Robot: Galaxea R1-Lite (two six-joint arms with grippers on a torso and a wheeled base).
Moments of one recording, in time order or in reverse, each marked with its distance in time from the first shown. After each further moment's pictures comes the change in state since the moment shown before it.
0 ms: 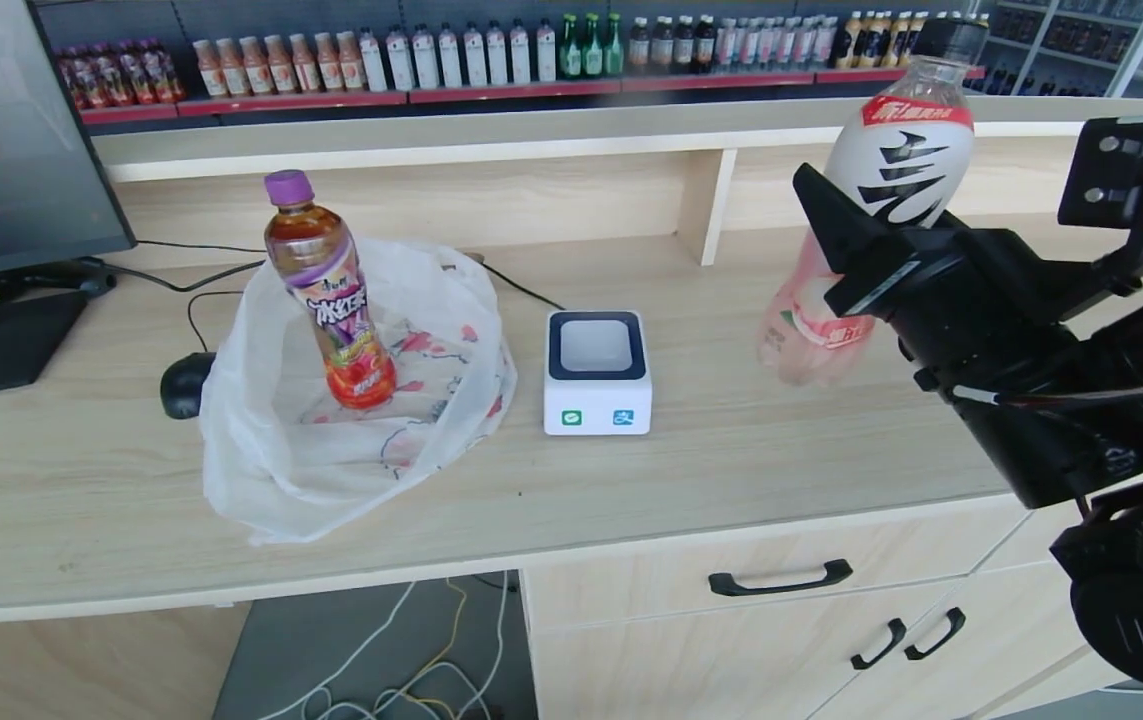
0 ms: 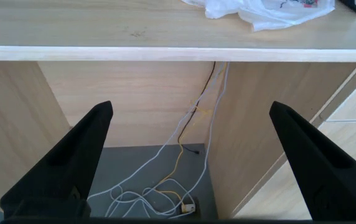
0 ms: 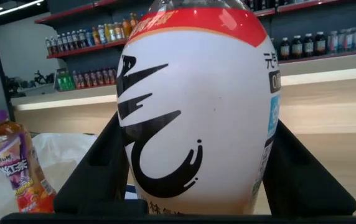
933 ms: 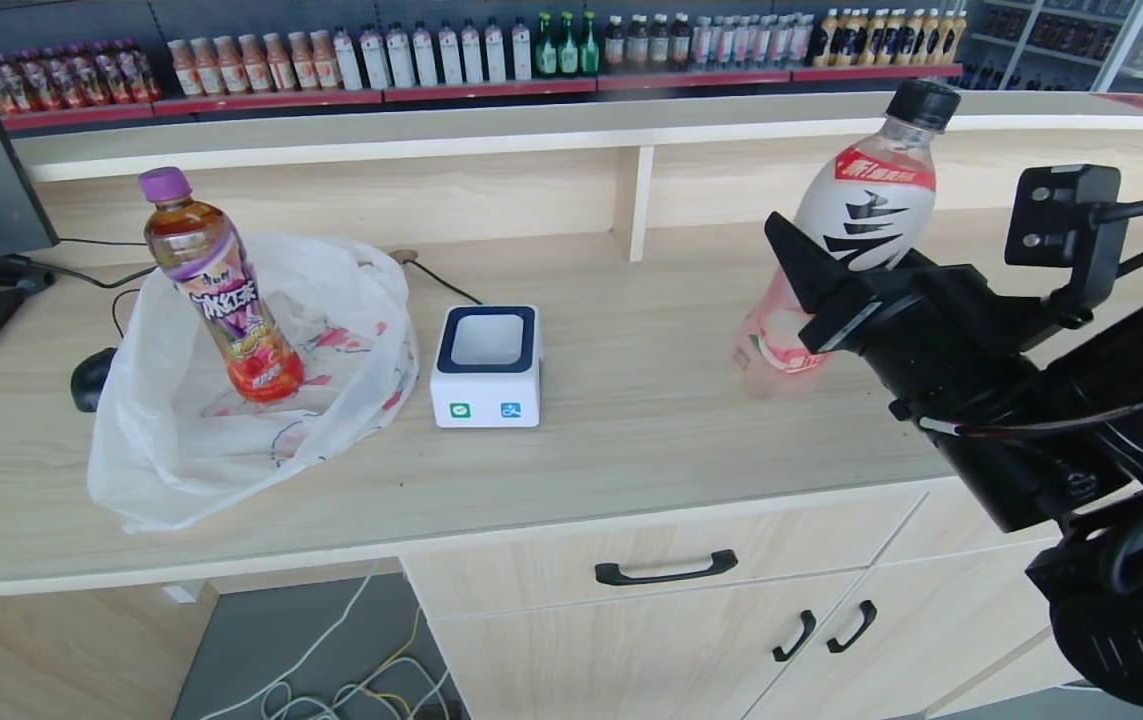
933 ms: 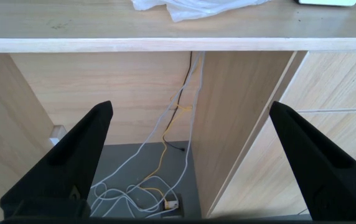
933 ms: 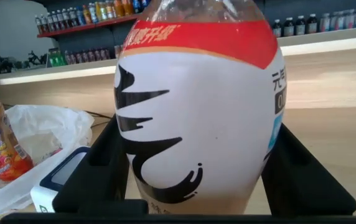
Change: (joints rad) left arm 0.000 0.000 0.000 0.000 0.000 0.014; right arm 0.003 0.037 0.036 -0.003 -0.001 -0.006
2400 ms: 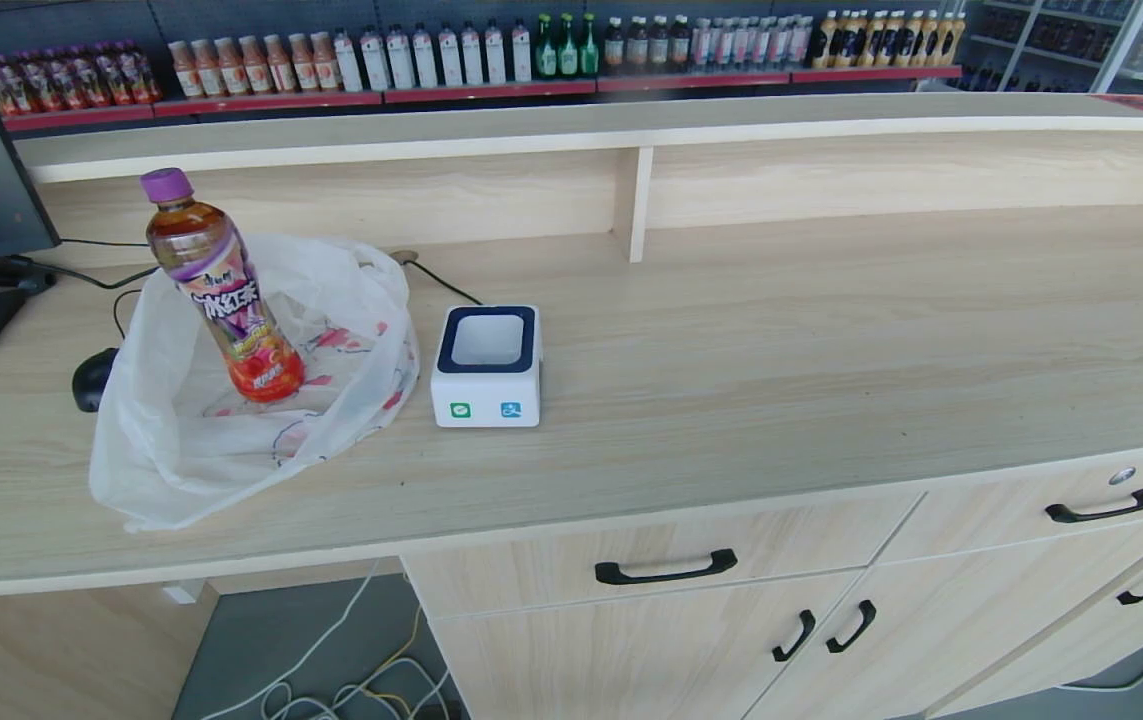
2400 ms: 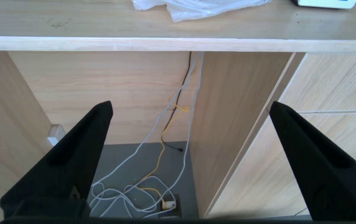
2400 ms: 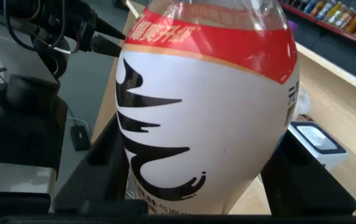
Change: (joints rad) left arm 0.000 0.000 0.000 -0.001 0.000 -0.012; right arm 0.823 -0.191 0.503 0.043 0.067 -0.617
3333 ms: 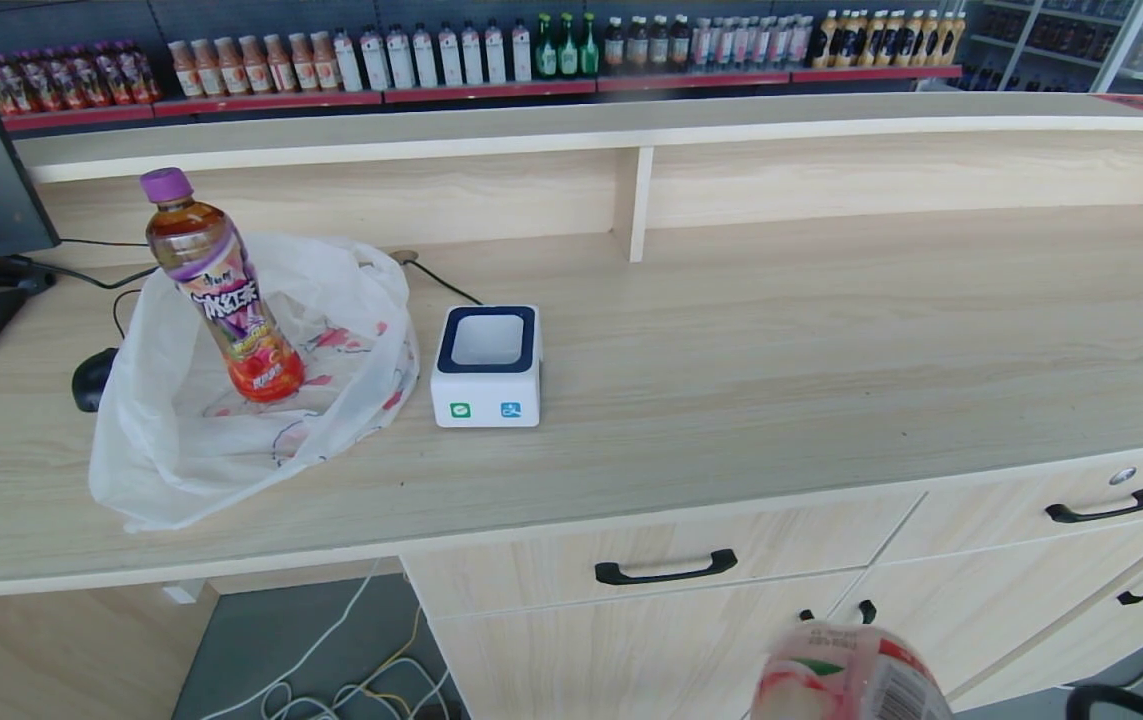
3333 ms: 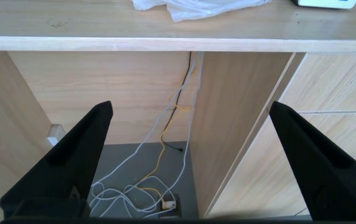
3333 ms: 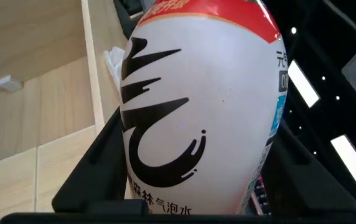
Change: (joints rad) left arm 0.000 0.000 0.000 0.000 0.000 0.000; right arm -0.023 -0.058 -0.011 -0.007 -0.003 -0.734
